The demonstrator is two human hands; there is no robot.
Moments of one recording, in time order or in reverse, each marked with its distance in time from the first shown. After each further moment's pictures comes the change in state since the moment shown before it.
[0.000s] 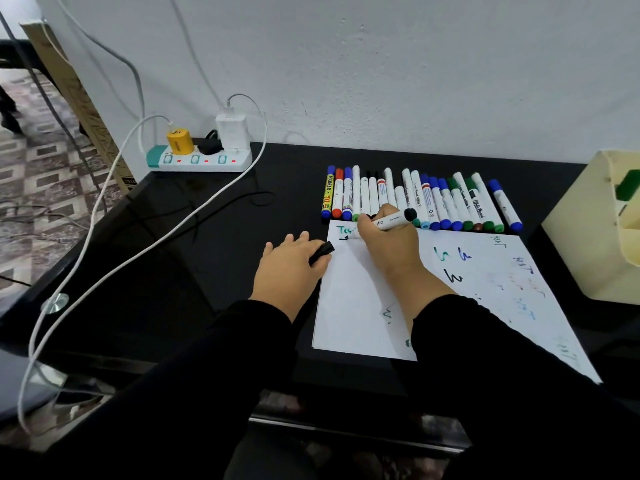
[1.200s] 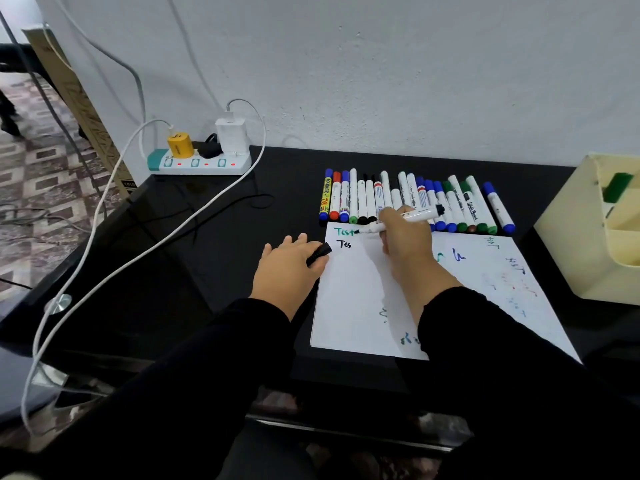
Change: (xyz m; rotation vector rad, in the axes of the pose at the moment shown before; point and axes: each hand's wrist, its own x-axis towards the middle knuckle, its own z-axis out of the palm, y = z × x) left_hand -0.002 0.000 -0.001 -0.027 0.002 0.009; right_hand 0.008 -0.003 -0.015 0.434 0.130 0.313
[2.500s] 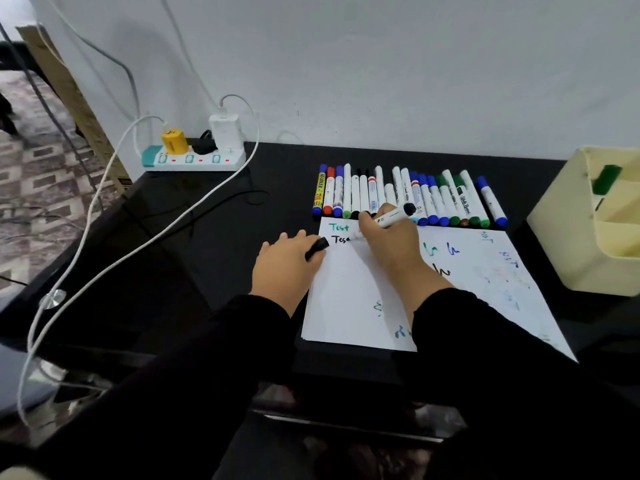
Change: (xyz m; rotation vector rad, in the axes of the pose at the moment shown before) left_hand -0.010 0.016 -0.002 0.018 0.085 -0.010; right_hand -0.009 0.009 -0.009 -0.330 -0.141 -0.250
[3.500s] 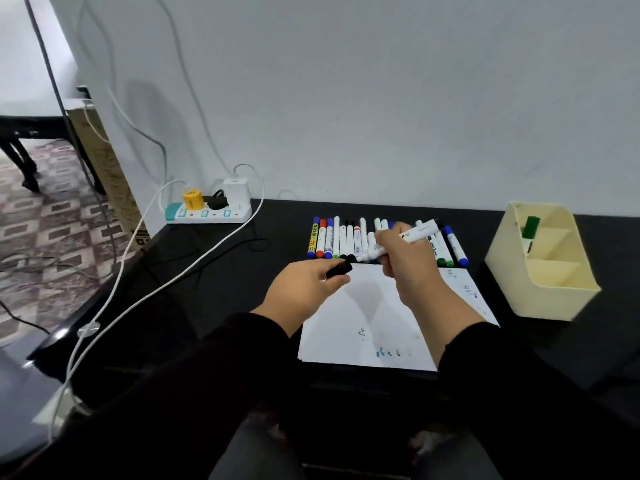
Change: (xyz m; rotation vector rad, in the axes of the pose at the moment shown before) left_hand -0.038 0.041 -0.058 -0.488 -0.059 0.082; right_hand -0.044 -0.065 -0.055 0.326 -0.003 -0.006
